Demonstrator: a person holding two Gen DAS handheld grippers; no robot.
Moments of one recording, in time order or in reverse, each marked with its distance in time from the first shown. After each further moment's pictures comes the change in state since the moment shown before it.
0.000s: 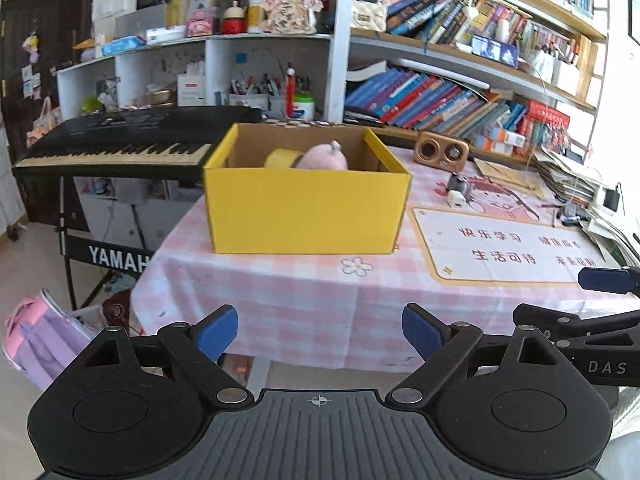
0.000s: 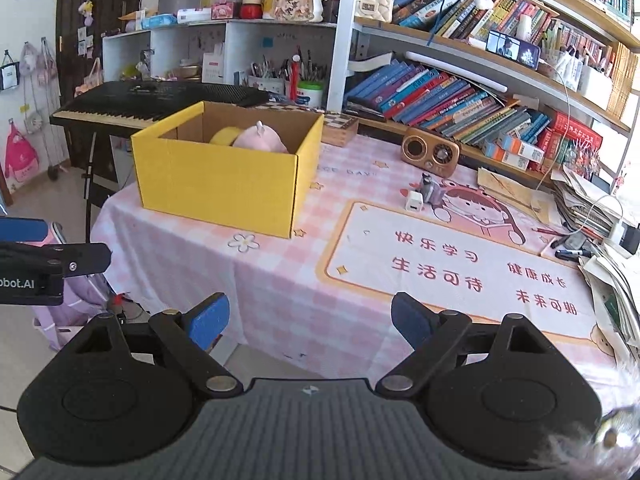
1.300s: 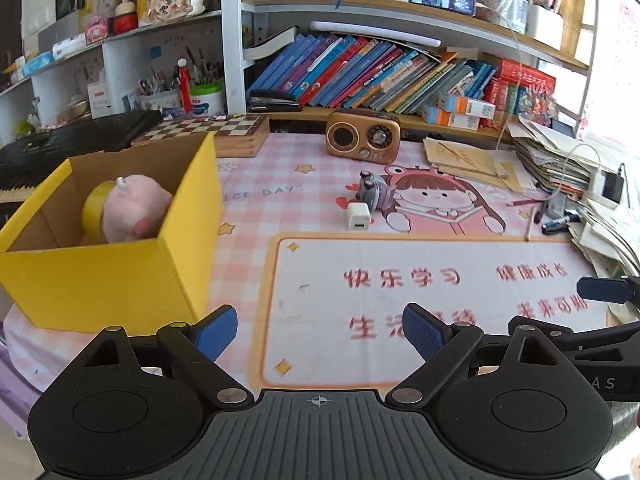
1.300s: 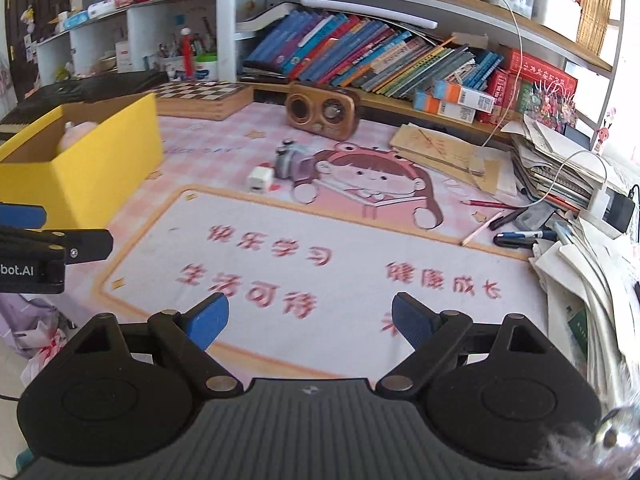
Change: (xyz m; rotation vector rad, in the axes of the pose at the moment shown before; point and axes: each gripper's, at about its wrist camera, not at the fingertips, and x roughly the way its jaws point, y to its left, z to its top) left arm 0.150 -0.209 0.083 0.054 0.080 0.003; right arm 0.107 -0.251 0.022 0.084 0.087 -0.017
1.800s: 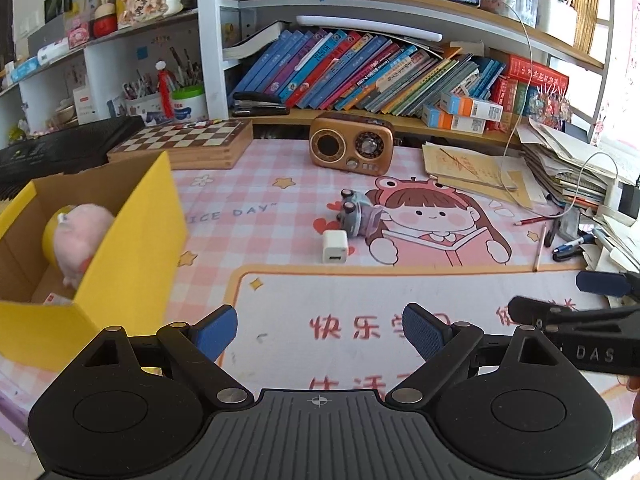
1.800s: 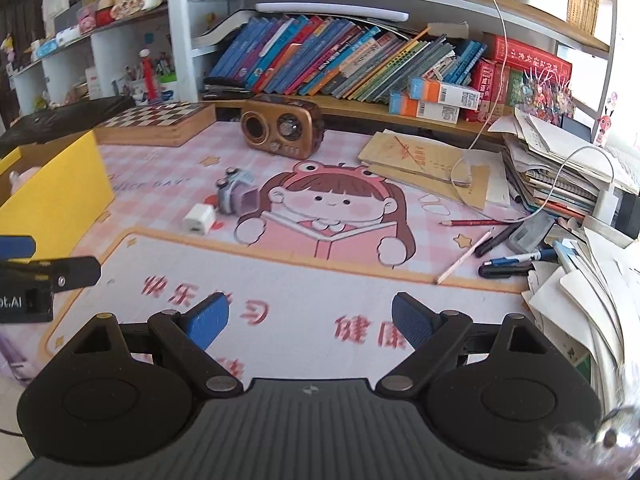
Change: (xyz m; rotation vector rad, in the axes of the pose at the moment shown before) left arm 0.053 -0.040 0.040 0.004 0.013 0.020; right arm 0.055 -0.063 0.039 0.078 -0.020 0.010
